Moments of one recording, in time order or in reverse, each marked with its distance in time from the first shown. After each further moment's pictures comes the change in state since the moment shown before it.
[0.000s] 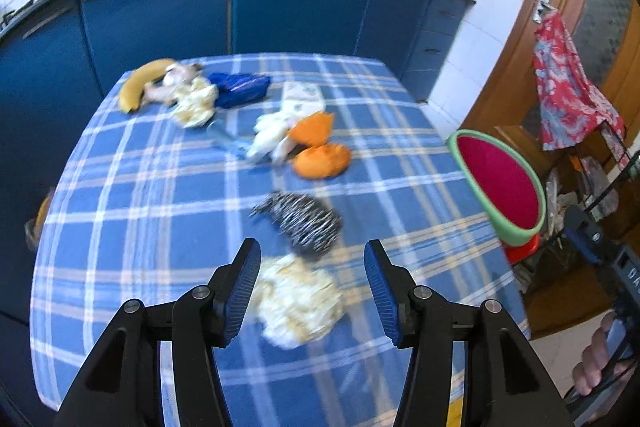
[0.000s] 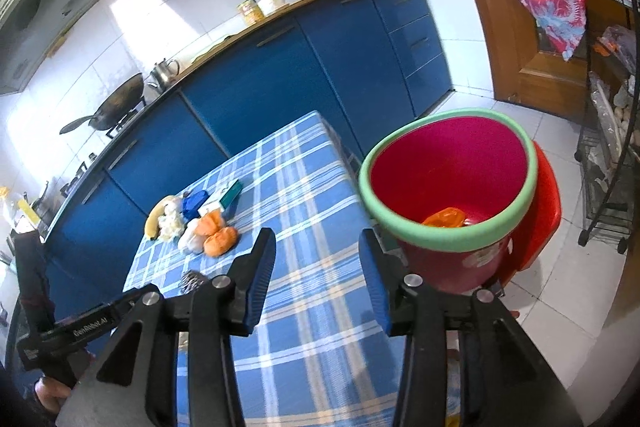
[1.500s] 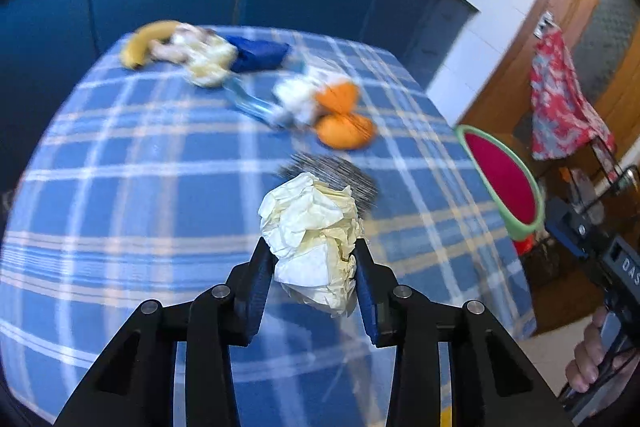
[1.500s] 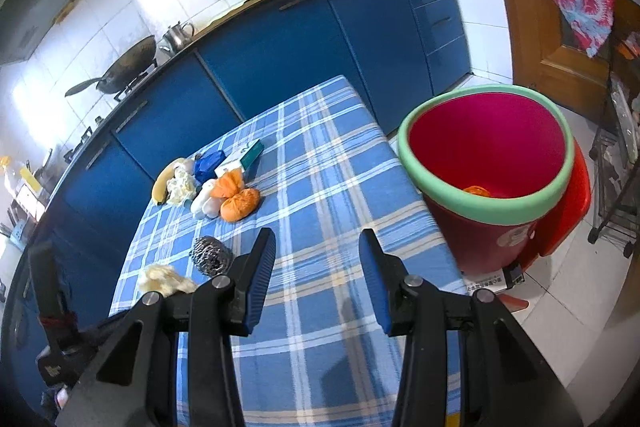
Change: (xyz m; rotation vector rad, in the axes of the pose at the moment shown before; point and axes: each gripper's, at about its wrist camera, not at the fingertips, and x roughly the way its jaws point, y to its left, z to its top) left arm 0.018 0.042 -0.022 -0.083 0.000 -0.067; right arm 0.032 0.038 -0.020 -0.066 0.103 0.023
